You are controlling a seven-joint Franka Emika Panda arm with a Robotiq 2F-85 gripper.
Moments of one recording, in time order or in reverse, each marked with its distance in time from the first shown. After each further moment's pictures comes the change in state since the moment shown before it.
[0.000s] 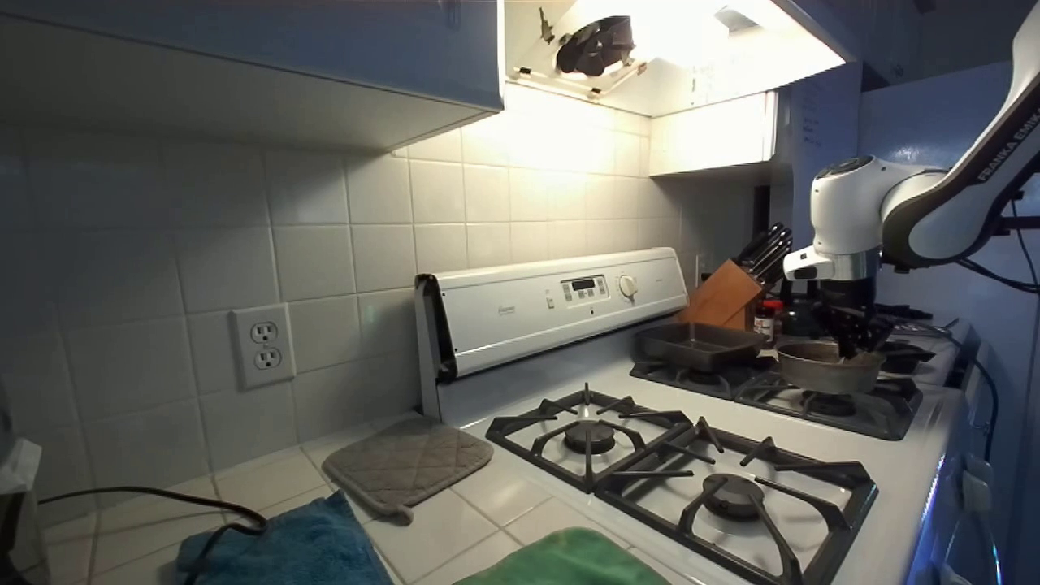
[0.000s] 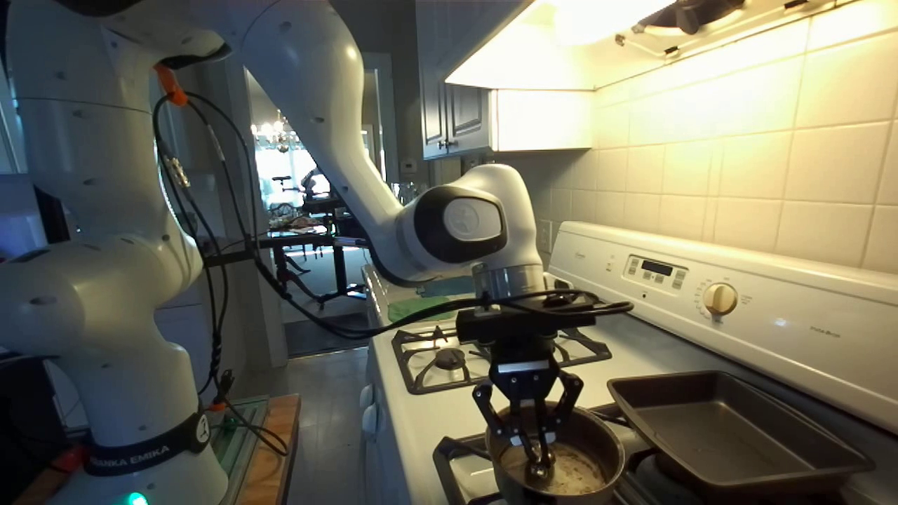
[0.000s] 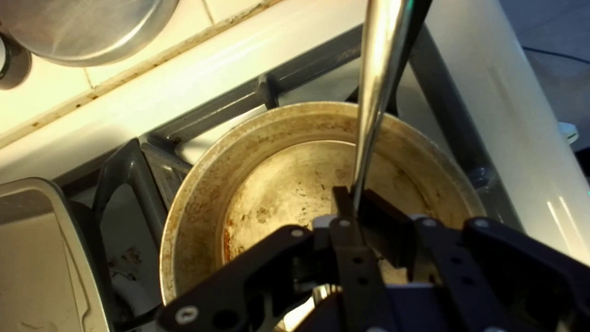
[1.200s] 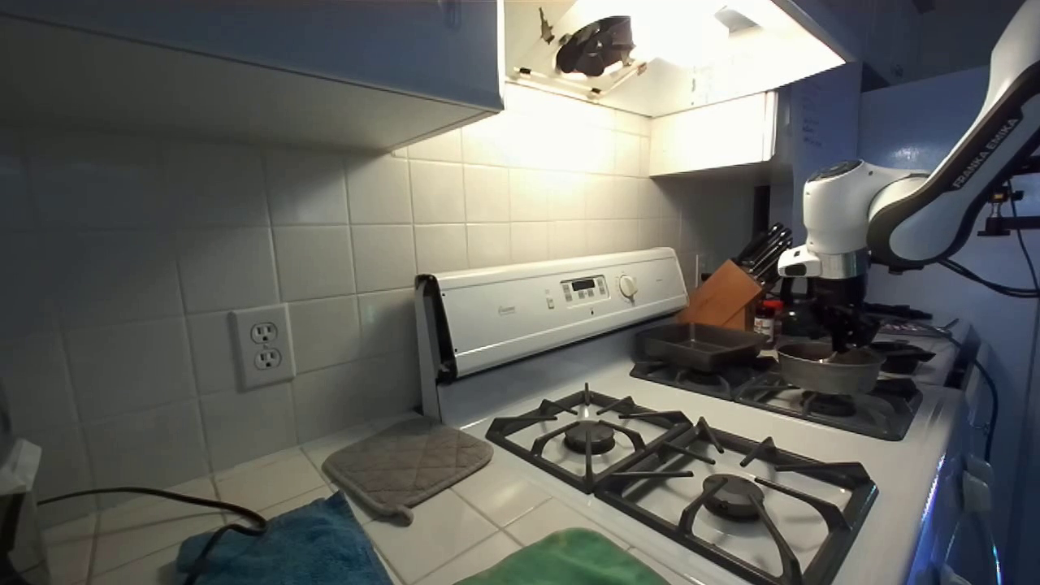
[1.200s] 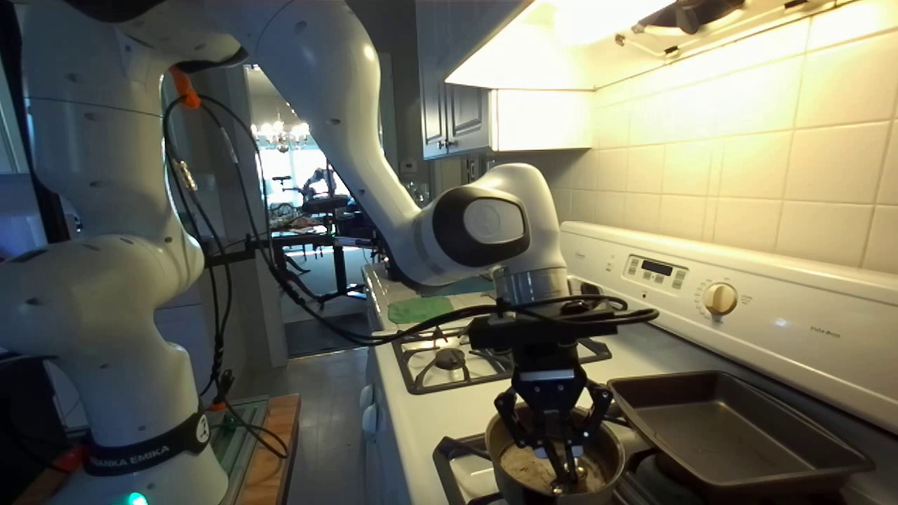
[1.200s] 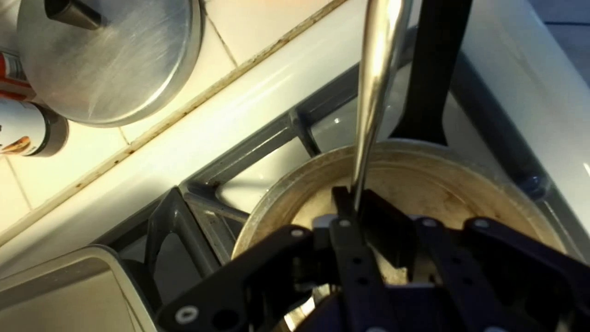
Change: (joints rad) arm -0.019 0.055 -0.022 0.073 0.000 0.001 0.098
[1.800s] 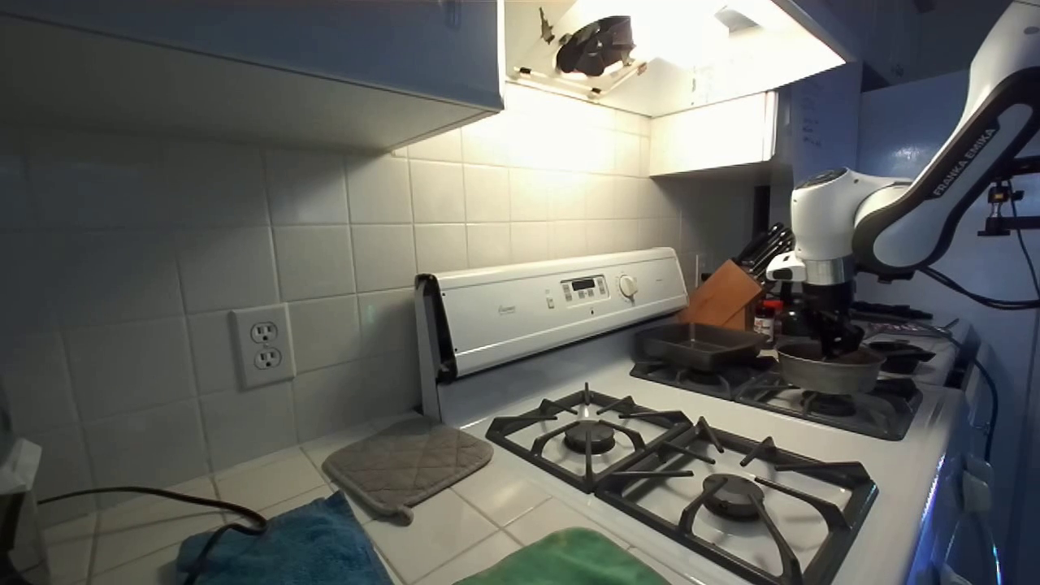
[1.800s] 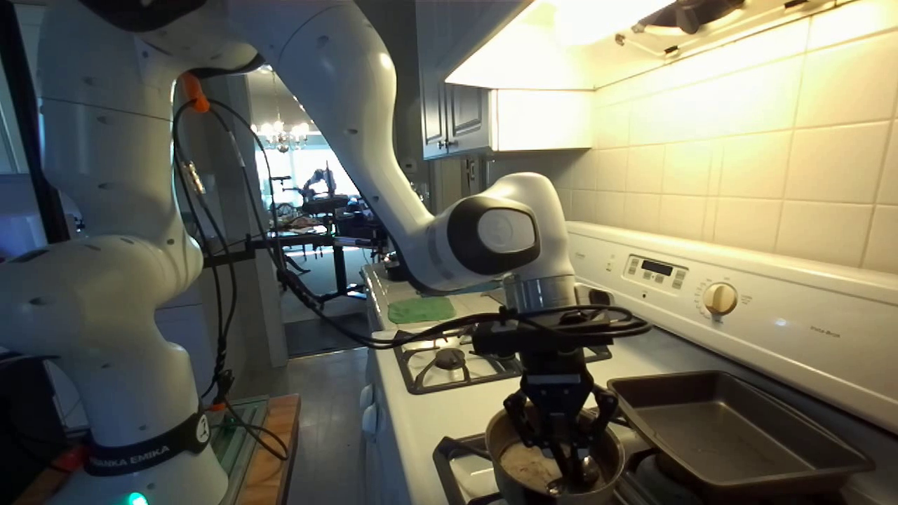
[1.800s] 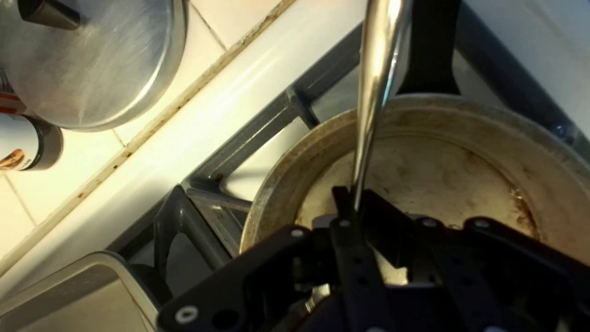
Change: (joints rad) arm 0.017 0.059 0.005 0.046 0.029 0.001 0.122
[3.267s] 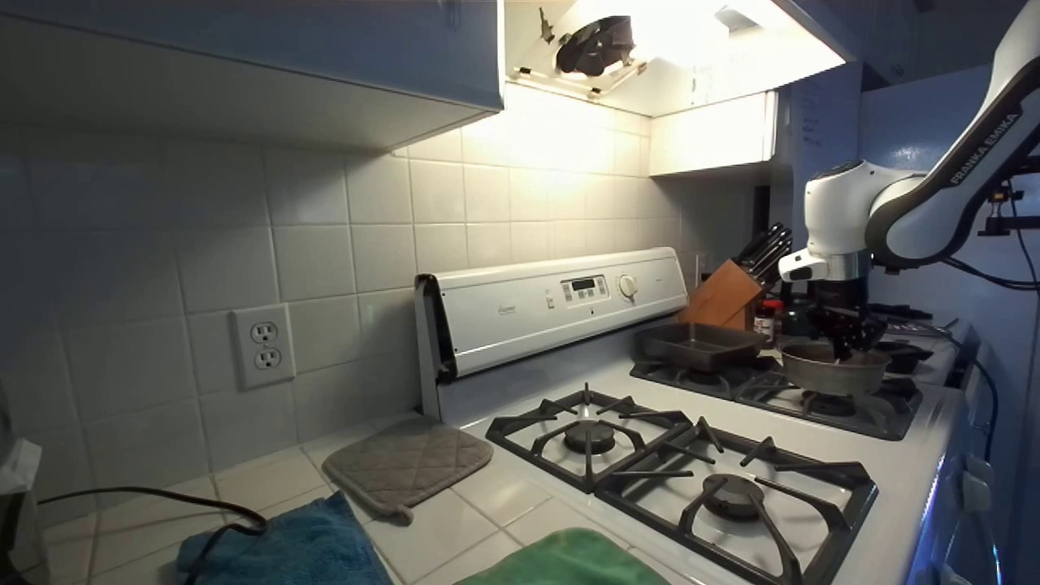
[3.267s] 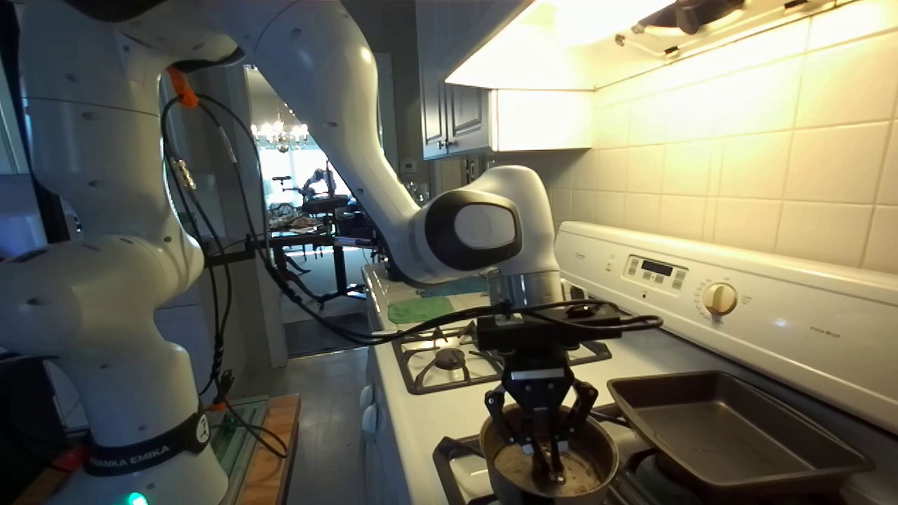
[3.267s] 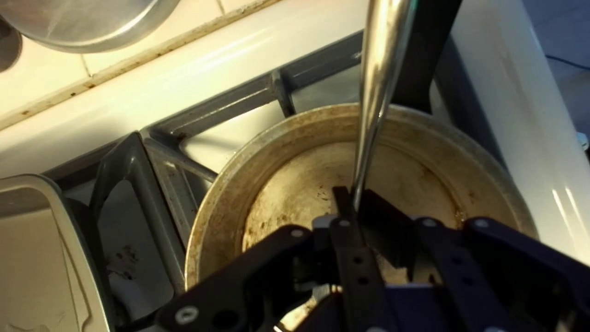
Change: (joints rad) arm -0.012 -0.067 0.012 -0.069 0.056 -0.003 -0.350
